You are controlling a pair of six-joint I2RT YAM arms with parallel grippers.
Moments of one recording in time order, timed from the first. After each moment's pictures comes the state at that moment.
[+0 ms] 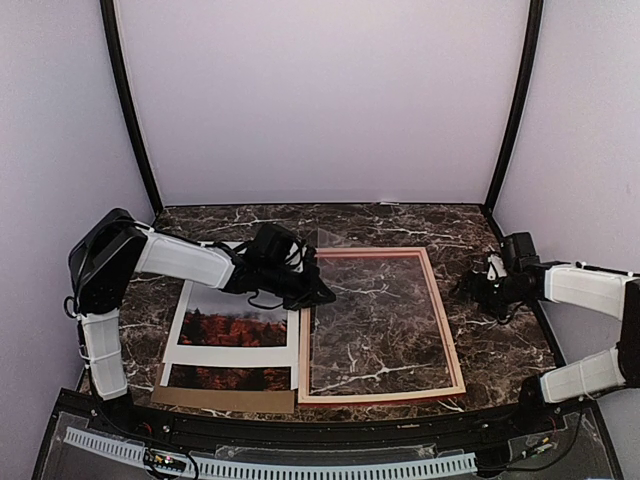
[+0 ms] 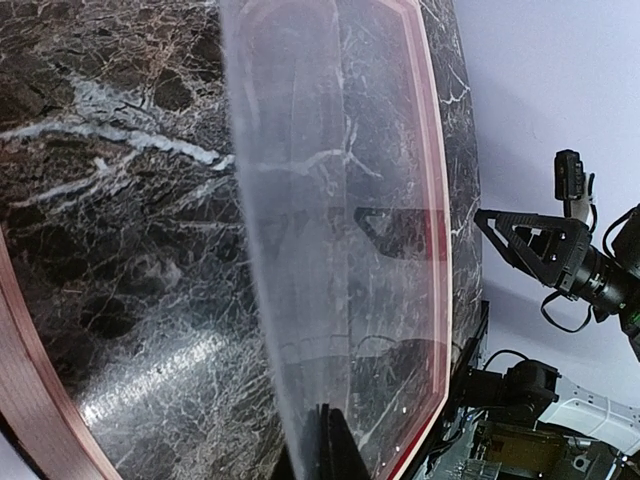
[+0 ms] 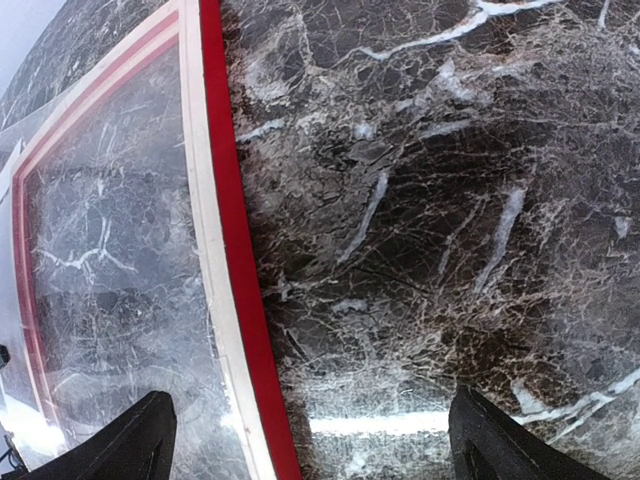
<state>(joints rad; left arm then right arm) -0.77 1.96 1.18 0.08 0.47 -0.93 0.12 1.23 0.59 -0.35 -0.26 0.46</state>
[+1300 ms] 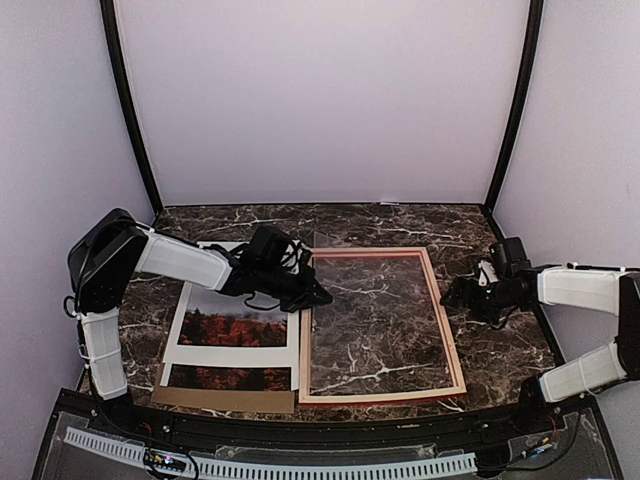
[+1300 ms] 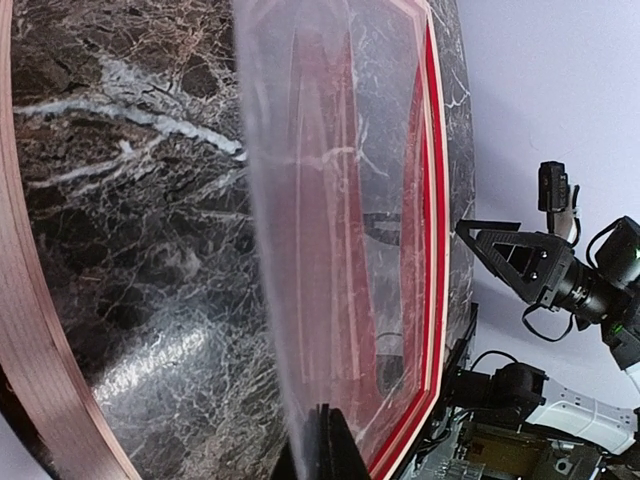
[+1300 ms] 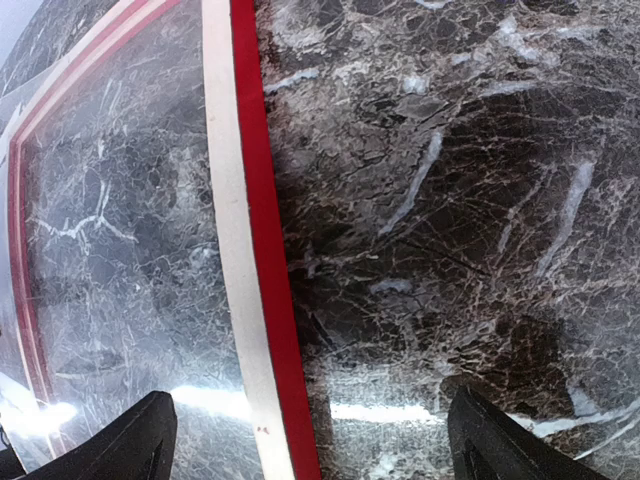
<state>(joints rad) -0.75 1.96 1.14 0.11 0.50 -0.97 0.18 1.28 0.57 -0.31 -0.27 0.47</state>
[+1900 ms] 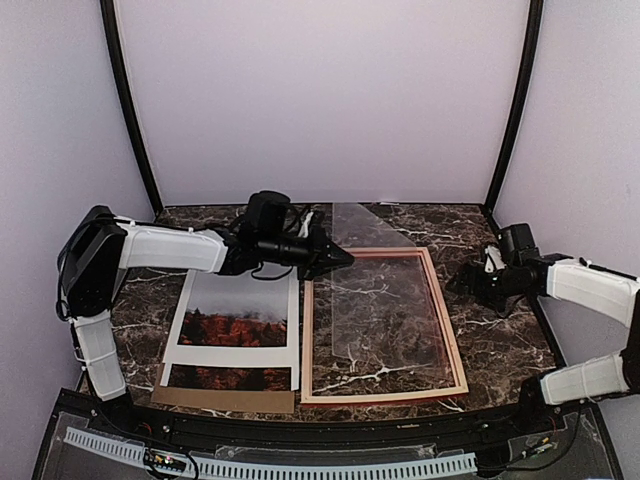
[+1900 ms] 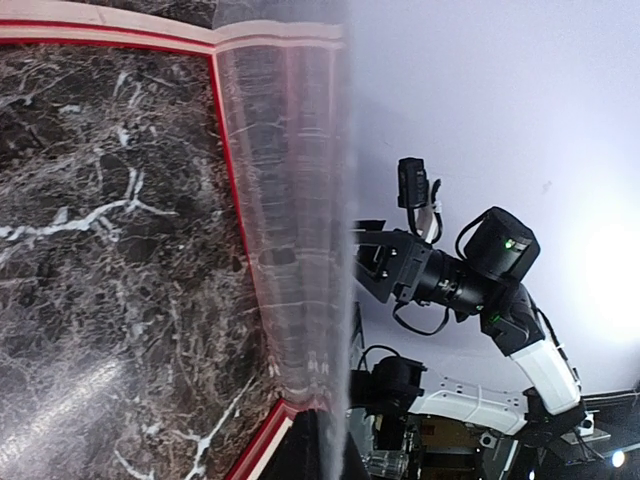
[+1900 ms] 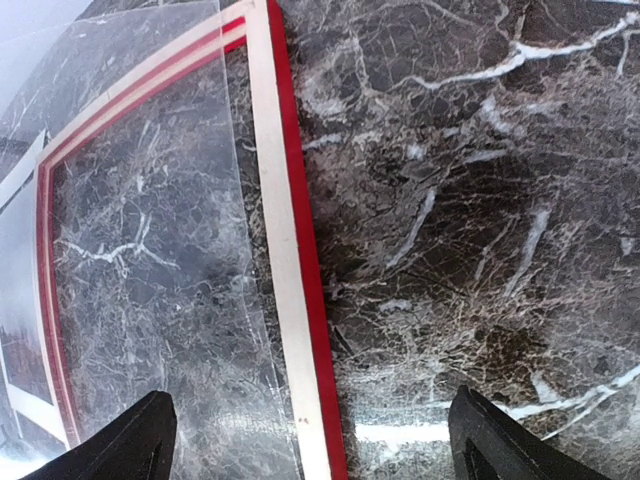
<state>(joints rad) -0.76 1.90 1.27 0.20 0.62 -1.10 0.18 1.20 0.63 -0.40 -0.23 0.47</state>
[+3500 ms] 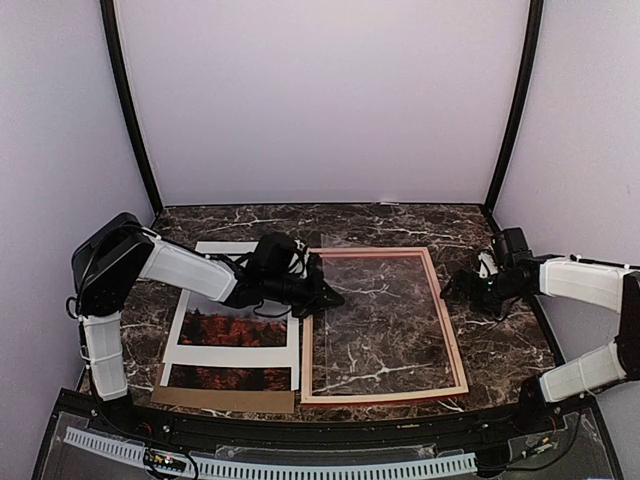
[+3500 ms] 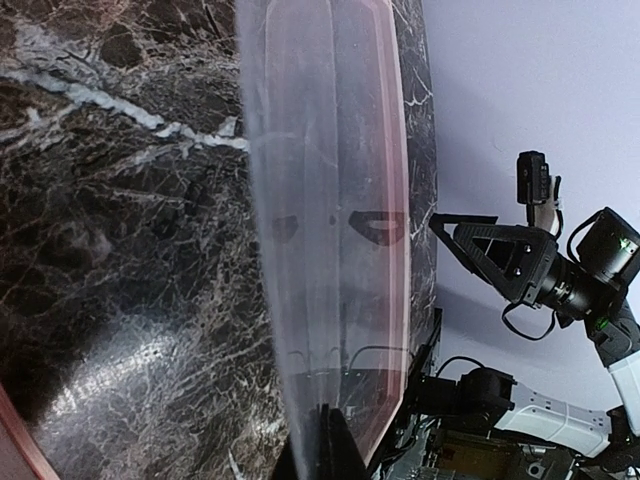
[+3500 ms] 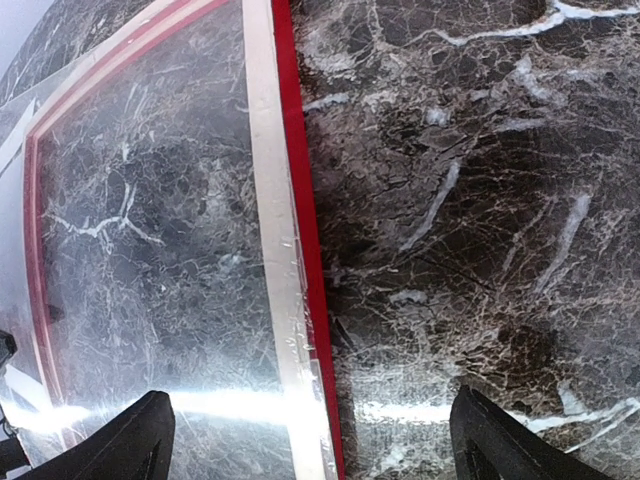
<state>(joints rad) -0.81 1.97 1.10 0.30 0.49 -1.11 0.17 1.27 0.65 -0.40 -0.29 0.43</state>
